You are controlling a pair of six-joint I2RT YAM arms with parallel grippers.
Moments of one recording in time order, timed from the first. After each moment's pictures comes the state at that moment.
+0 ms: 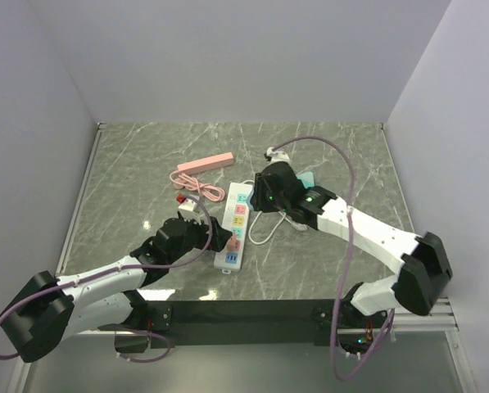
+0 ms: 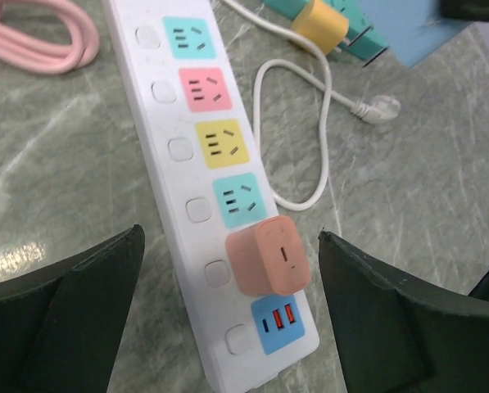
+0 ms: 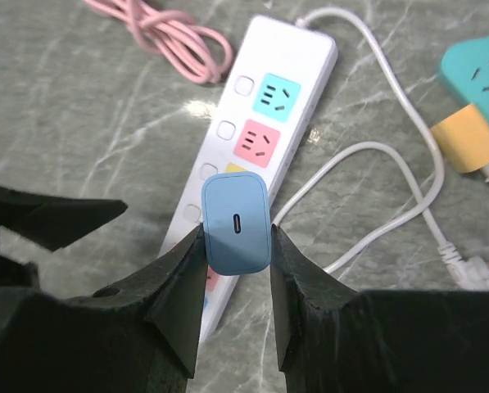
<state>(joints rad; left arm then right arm) -0.76 1.02 0.30 0.39 -0.06 -0.52 0.77 1.34 1.08 -0.41 0.17 0.55</state>
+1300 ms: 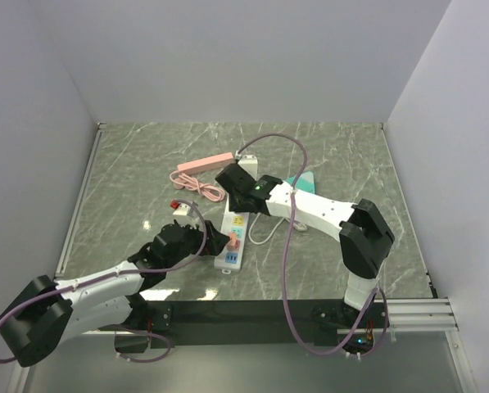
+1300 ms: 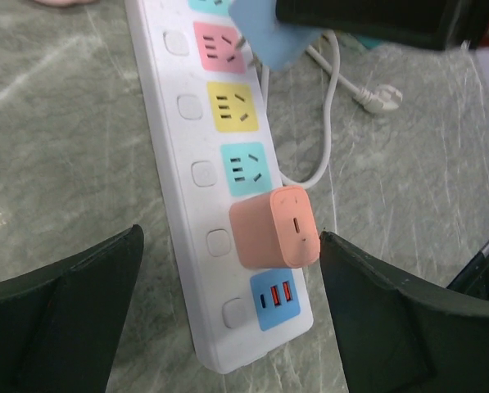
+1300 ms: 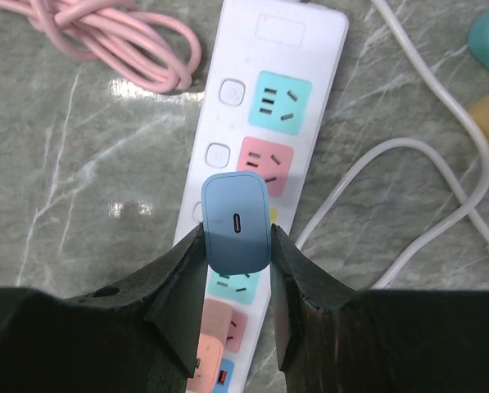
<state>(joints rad) -0.76 1.00 0.22 0.41 -0.05 -0.65 0.90 1.80 1.44 -0.63 0.42 0.73</state>
